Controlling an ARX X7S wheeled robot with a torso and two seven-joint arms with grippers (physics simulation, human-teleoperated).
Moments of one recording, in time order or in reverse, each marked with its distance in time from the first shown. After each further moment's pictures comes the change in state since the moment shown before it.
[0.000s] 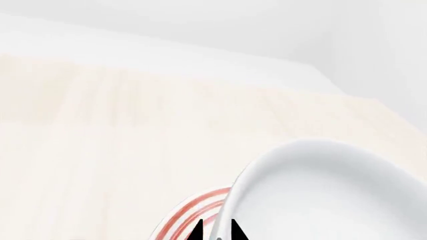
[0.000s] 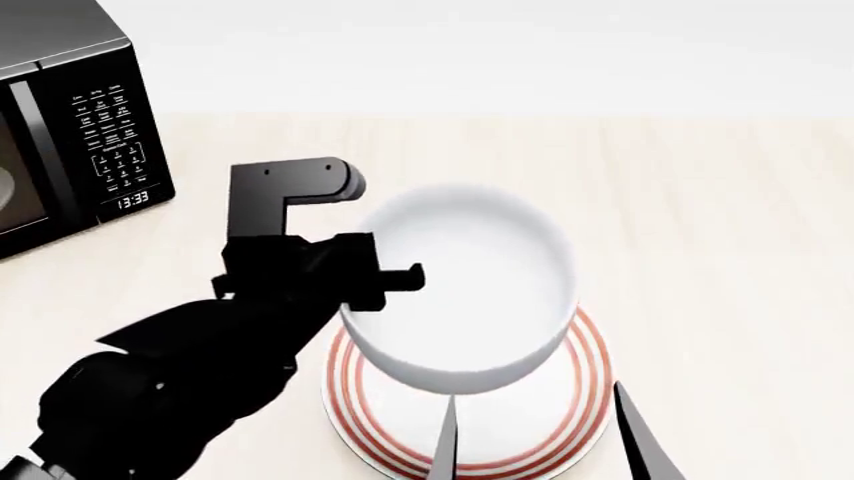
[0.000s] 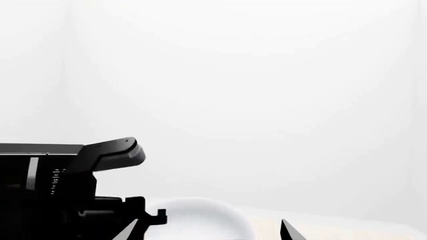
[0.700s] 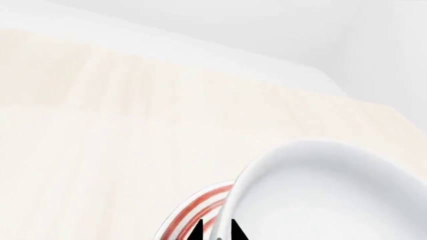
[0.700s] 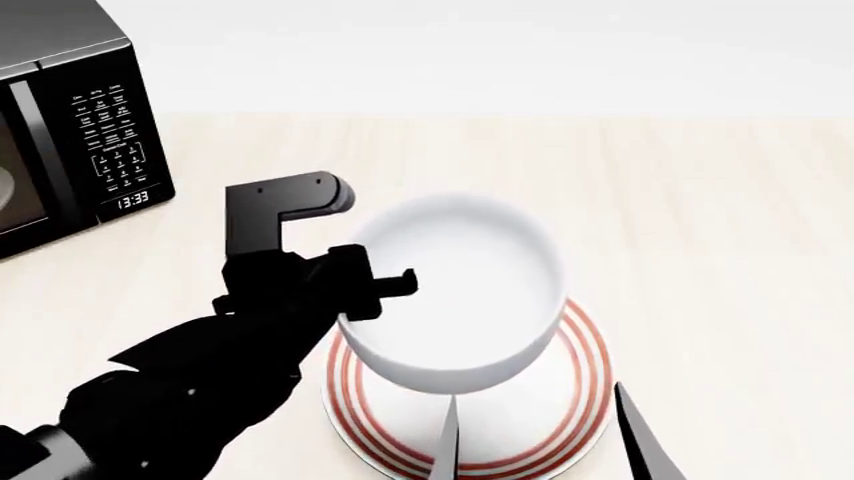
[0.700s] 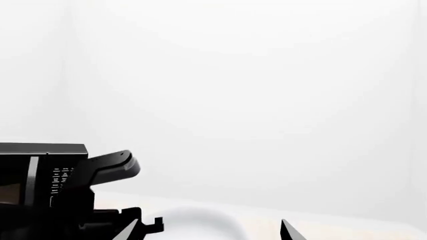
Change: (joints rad) left arm -0.145 0.002 0.815 -0.230 -0.792 0.420 0.018; right arm 0.002 0.009 -0.002 0.004 0.010 -0.006 0.007
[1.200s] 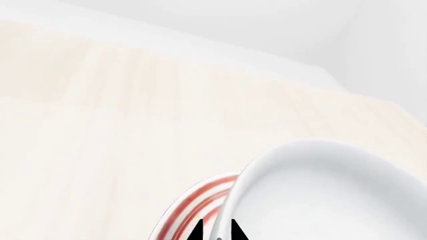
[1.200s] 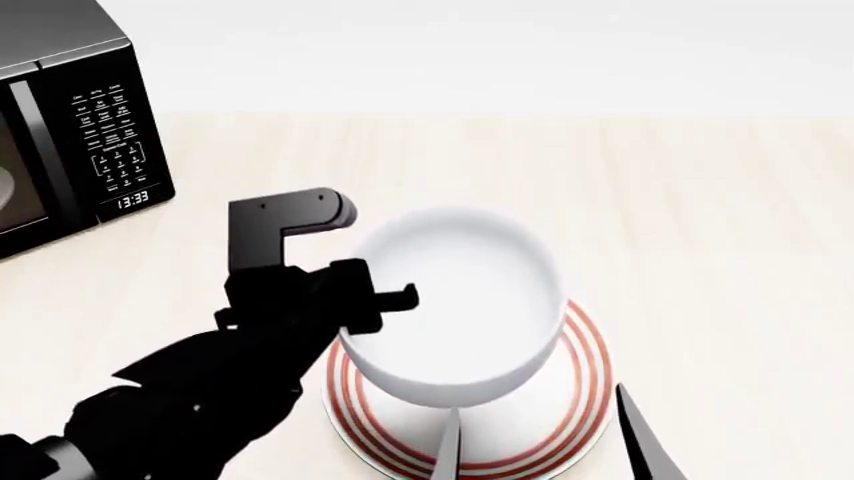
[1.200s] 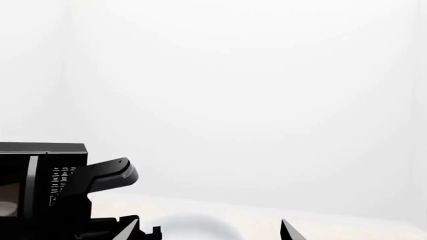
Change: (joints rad) left arm 0.012 0.000 0.086 0.006 -0.067 0.048 0.006; right arm 0.000 0.006 -0.001 0.005 0.006 -0.007 0.005
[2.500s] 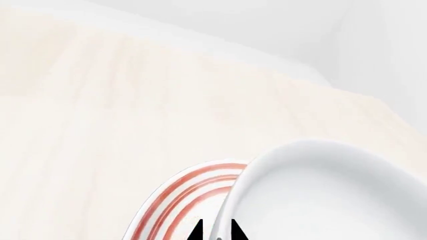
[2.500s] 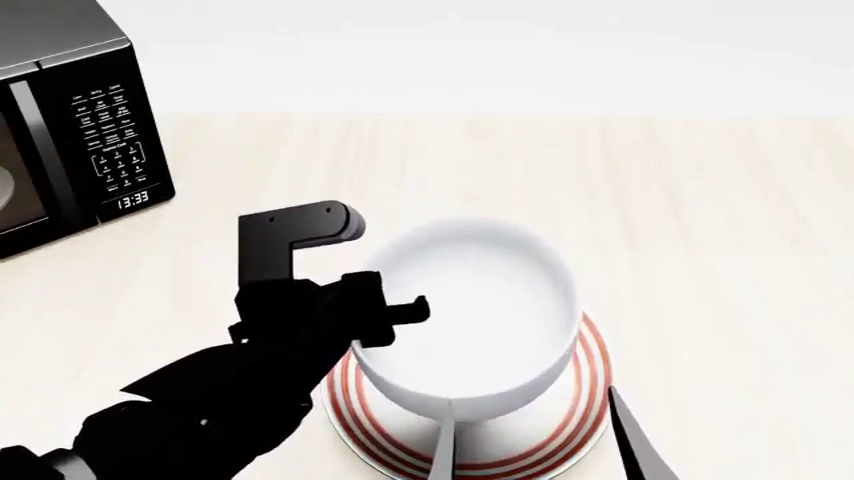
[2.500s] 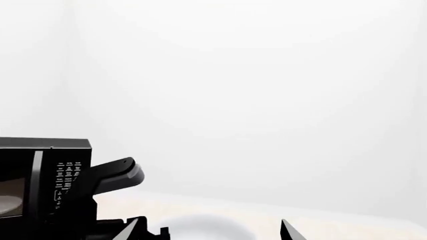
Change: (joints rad) left arm 0.021 0.000 0.005 0.033 -0.025 0.022 0.012; right arm 0.007 0.014 -0.016 0.023 0.013 -0.014 0.003
